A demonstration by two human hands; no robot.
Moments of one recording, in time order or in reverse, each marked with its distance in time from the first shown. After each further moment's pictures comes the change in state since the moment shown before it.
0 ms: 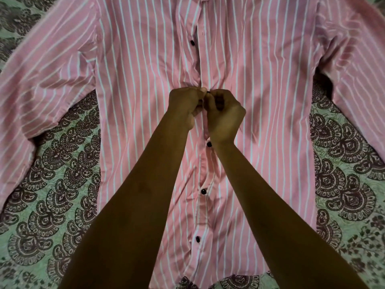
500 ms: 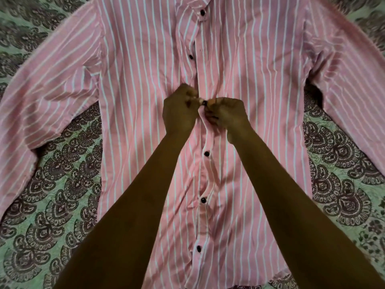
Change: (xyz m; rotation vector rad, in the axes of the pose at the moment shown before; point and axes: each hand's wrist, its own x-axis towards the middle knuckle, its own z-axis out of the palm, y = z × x) left_hand 0.016 -0.014 -0.014 0.710 0.200 0.758; right_hand 0.038 -0.018 -0.019 0.250 -0.351 0.516
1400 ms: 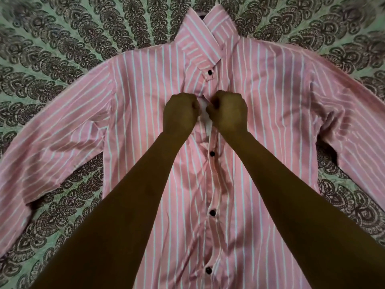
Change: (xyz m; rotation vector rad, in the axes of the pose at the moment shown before) left_hand 0.117 0.012 -0.005 0.312 -0.071 0.230; right_hand 0.092 -0.070 0.034 -1.000 0.226 -0.675
